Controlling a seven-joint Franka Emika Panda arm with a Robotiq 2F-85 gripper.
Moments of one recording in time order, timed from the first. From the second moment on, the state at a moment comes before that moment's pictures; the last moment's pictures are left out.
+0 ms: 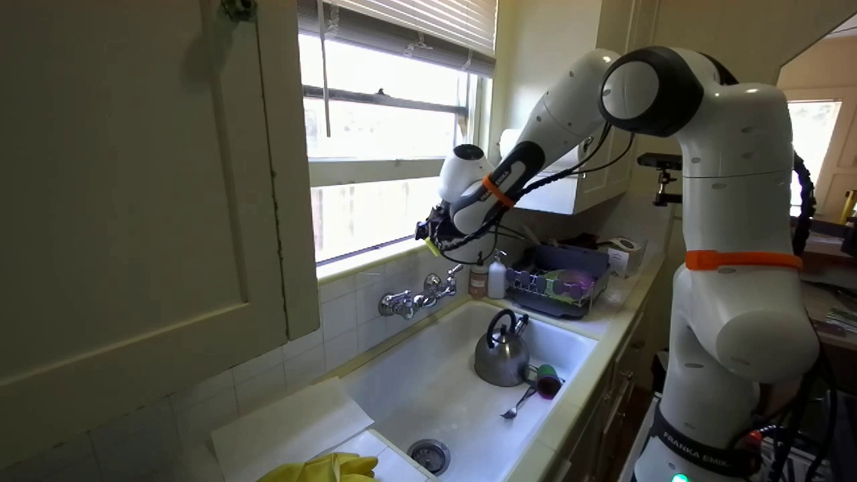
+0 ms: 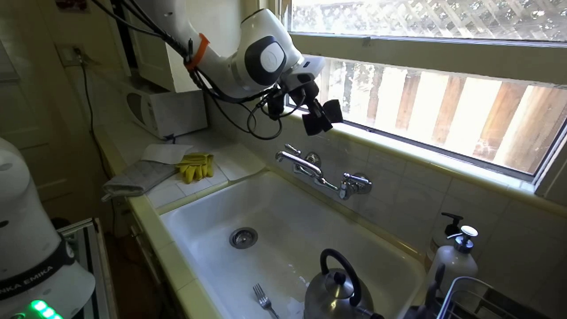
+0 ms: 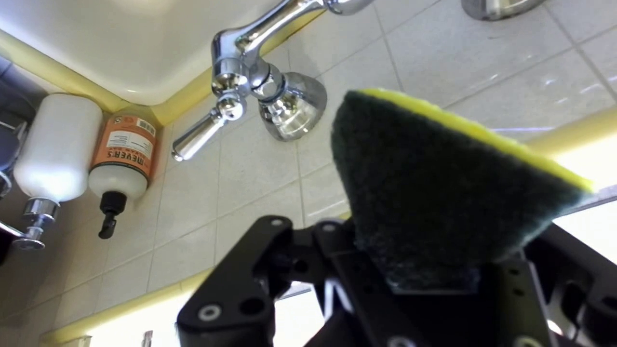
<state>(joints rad) 0.35 0.16 -0.54 -2.15 -0.46 2.91 0.86</state>
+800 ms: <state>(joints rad) 0.21 0.31 -0.39 -1.90 -0.25 2.80 0.58</state>
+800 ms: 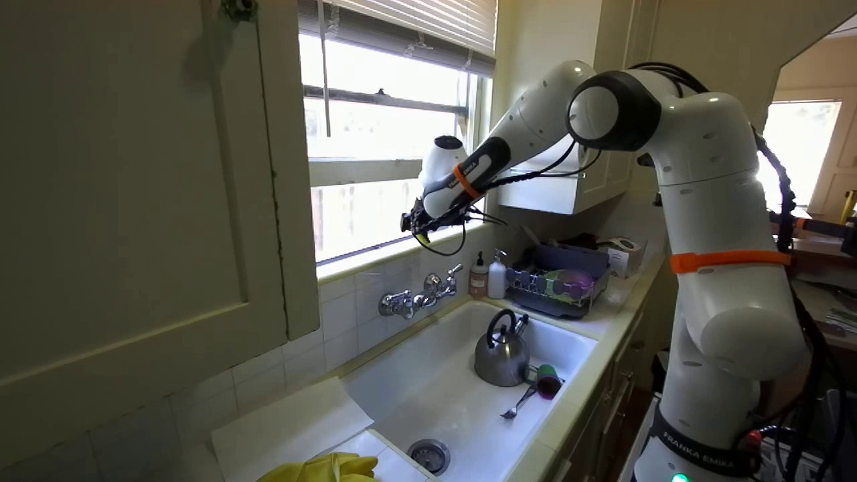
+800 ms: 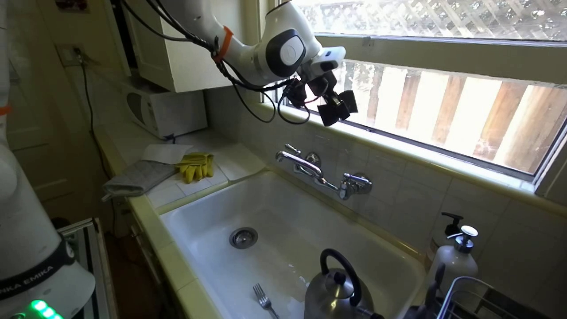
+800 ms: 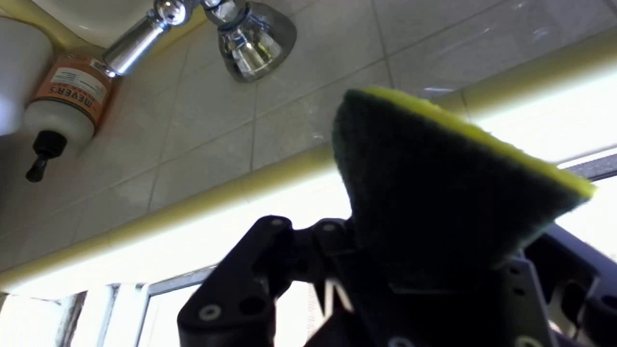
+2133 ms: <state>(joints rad) 0.08 0.41 -0.25 -1.77 -0.21 2.80 0.44</state>
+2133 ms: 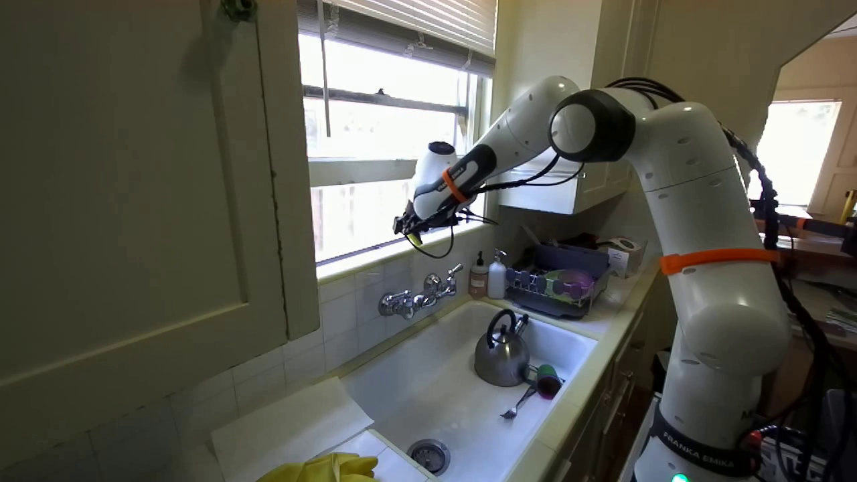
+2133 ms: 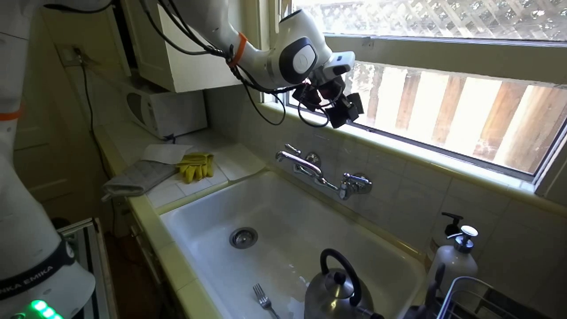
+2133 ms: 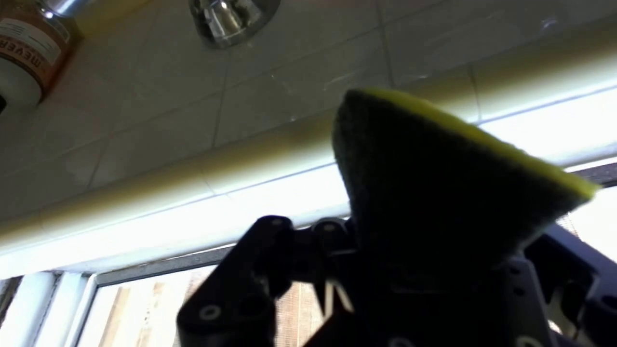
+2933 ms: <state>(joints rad) 0.05 0.52 -0.21 -1.63 -0.19 2.80 0.35</state>
